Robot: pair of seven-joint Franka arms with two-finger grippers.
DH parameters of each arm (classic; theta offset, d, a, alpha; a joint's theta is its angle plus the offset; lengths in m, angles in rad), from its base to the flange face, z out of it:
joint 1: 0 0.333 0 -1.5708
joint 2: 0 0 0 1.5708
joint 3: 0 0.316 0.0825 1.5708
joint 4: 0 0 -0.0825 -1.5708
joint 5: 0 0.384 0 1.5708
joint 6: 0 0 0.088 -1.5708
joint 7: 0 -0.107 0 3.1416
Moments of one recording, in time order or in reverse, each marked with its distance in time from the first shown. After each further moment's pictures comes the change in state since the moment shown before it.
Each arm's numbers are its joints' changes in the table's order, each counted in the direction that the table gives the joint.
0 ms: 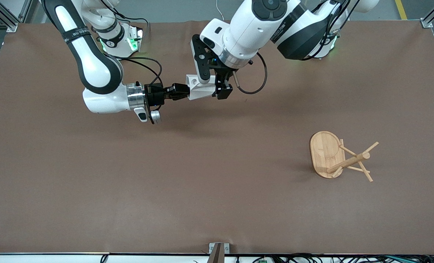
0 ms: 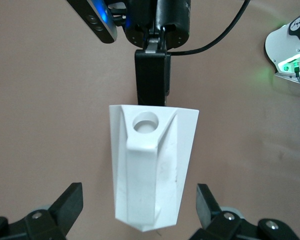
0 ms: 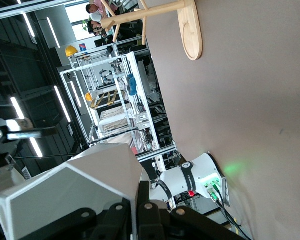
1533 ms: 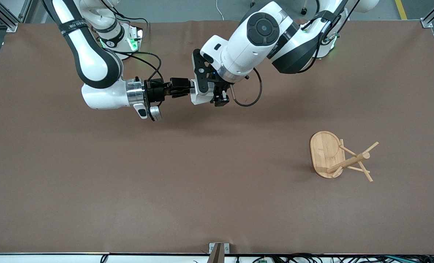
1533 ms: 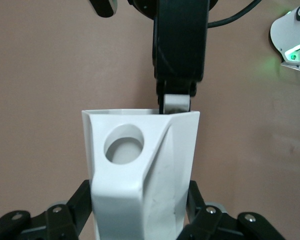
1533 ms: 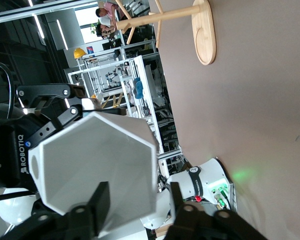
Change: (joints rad) left arm 0.016 0.029 0.008 -0.032 -0.013 0.052 -0.072; right arm -0.005 -0.049 0.009 -0.003 0.030 0.013 0.002
